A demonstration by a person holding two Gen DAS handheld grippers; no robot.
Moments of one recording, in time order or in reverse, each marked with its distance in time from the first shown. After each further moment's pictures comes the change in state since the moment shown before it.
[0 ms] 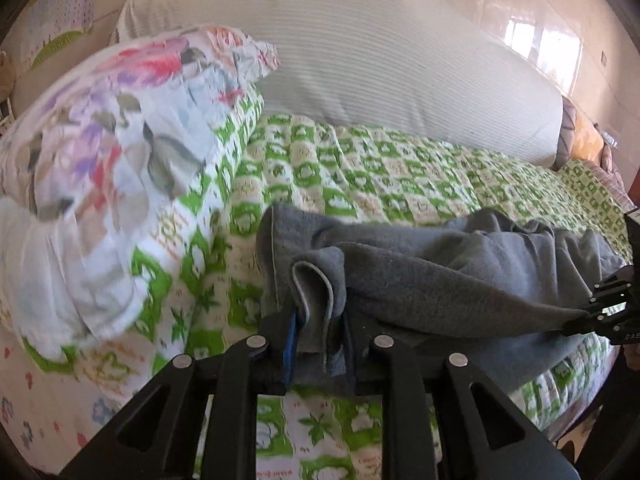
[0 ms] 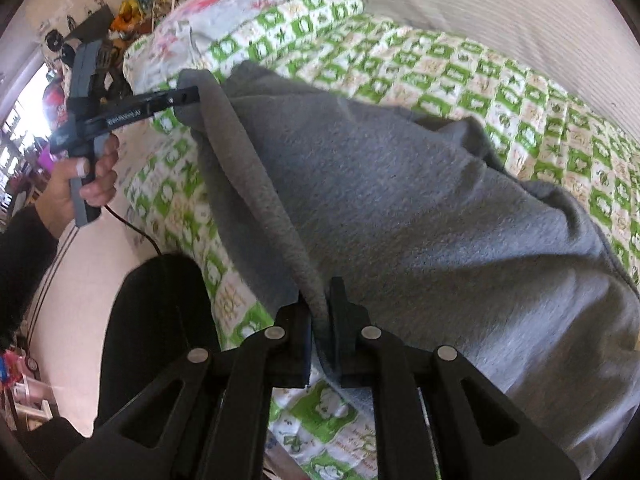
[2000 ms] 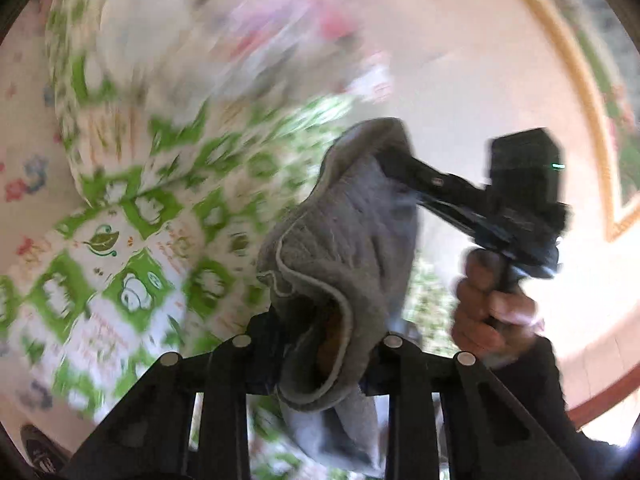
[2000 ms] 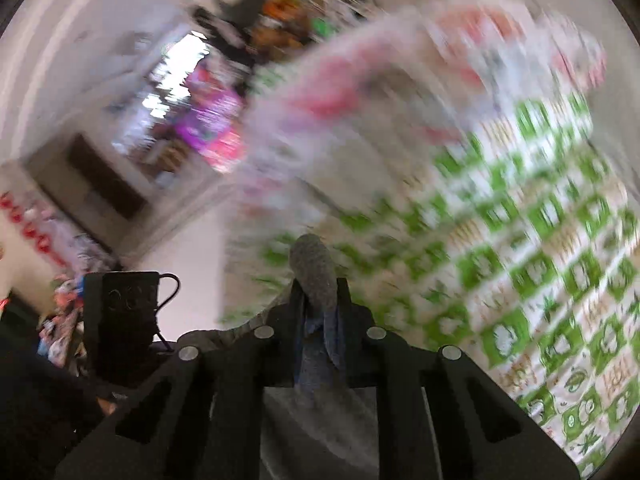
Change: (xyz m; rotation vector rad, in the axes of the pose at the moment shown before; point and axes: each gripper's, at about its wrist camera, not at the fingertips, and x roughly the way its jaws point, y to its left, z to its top) left arm -0.038 -0.006 -0.030 -0.799 -0.159 -0.140; right arm 0.073 0.065 0.262 -0.348 -0.034 0.613
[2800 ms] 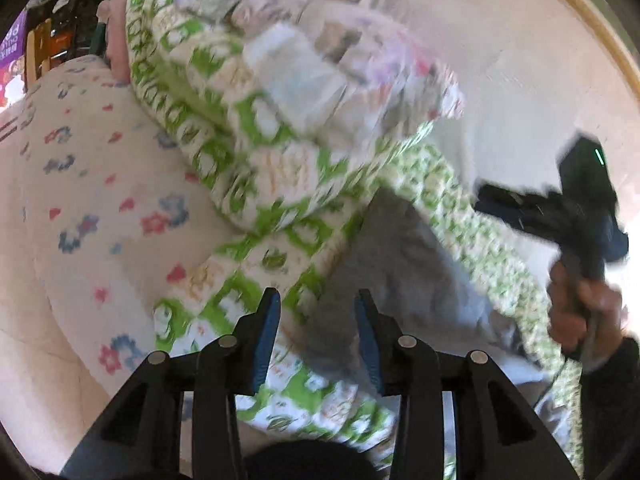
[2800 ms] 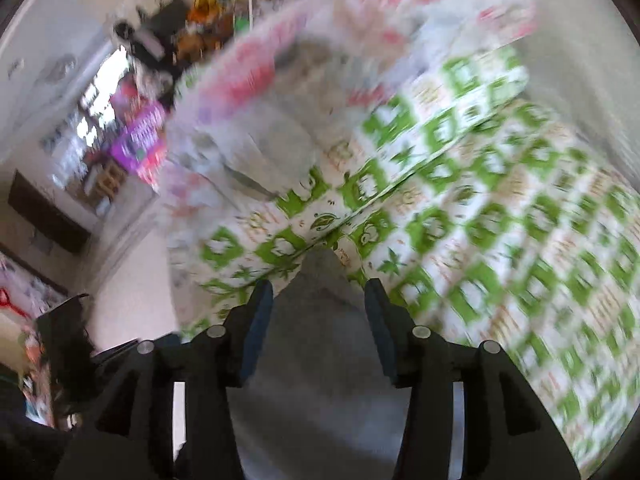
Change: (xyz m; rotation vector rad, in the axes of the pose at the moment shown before) left arm -0.034 0.046 0.000 0.080 -0.066 0.335; right arm -0.002 -0.008 -0.018 0.208 0.007 -0.260
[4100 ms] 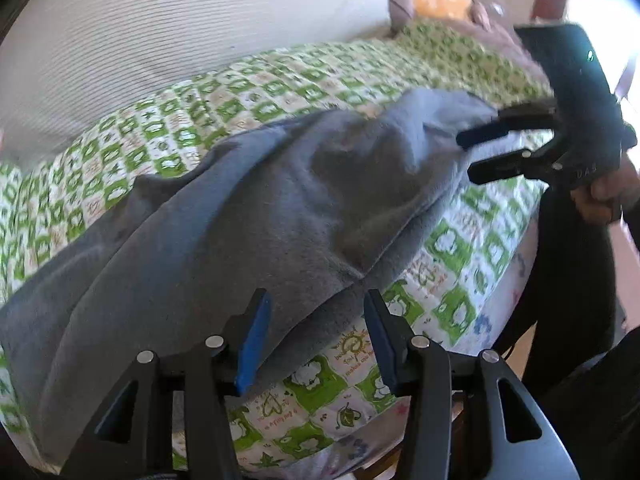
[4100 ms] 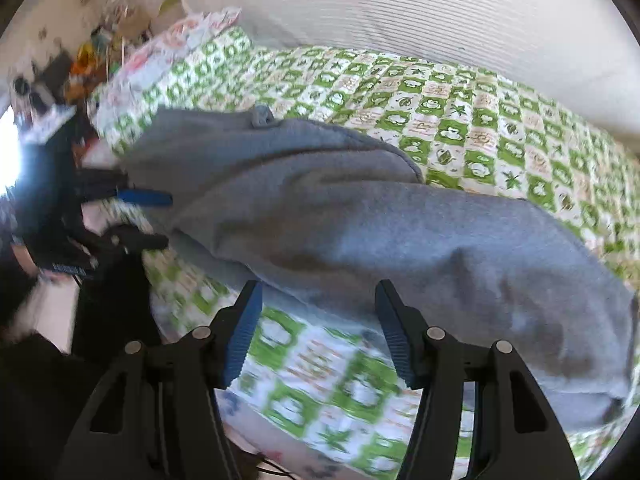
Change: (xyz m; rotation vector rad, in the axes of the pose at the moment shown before) left arm 0.013 -0.285 -0.204 1.223 0.420 -0.393; right arm -0.270 -0.058 -0.387 0.240 -0.090 -0.494
